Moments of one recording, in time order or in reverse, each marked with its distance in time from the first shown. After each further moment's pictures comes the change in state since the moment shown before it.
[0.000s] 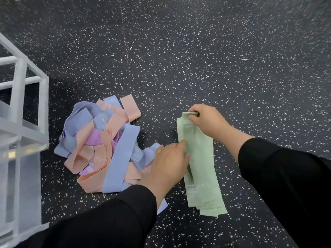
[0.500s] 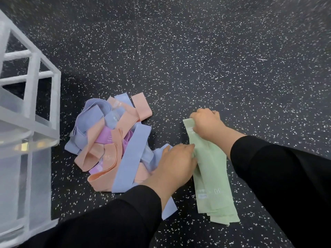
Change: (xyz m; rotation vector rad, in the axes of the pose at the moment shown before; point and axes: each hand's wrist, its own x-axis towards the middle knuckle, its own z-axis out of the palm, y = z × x) left_hand 0.003 -0.018 -0.002 -0.040 -0.028 0.021; right_hand 0.038 -0.012 0.045 -0.609 -0.183 -0.046
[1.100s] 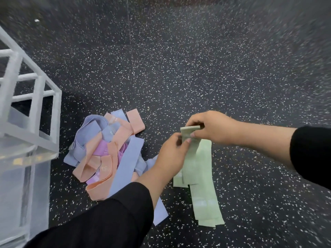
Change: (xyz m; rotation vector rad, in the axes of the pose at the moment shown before) left_hand -0.003 0.048 -0.067 -0.796 0.197 -0.166; right_hand -0.103 0.022 -0.128 0.458 -0.043 -0.200
